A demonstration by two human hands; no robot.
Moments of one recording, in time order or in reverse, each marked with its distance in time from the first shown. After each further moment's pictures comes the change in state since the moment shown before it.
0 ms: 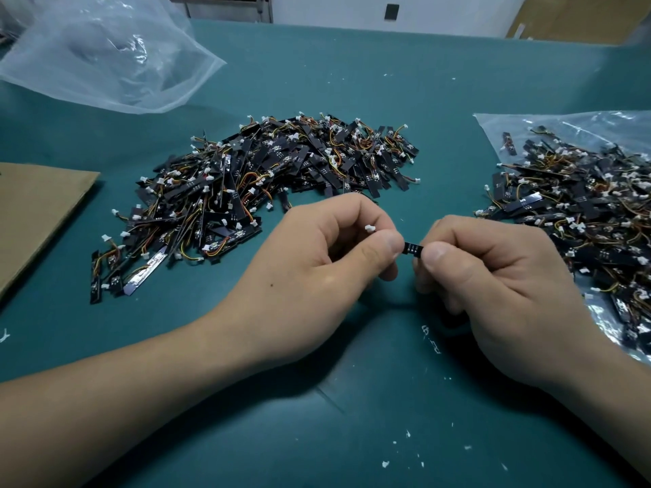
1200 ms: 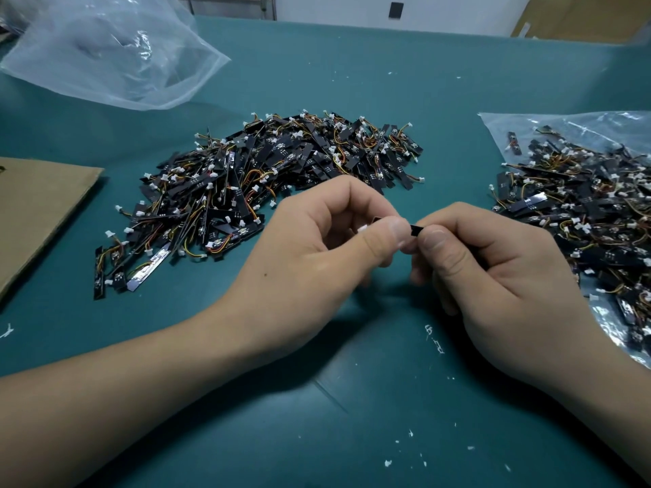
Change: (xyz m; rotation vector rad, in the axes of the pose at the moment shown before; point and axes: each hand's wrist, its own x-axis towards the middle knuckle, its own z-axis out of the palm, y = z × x) left_hand 0.001 -0.001 0.000 -0.194 0.049 0.013; right_hand 0.002 0.005 0.004 -0.092 0.058 -0.039
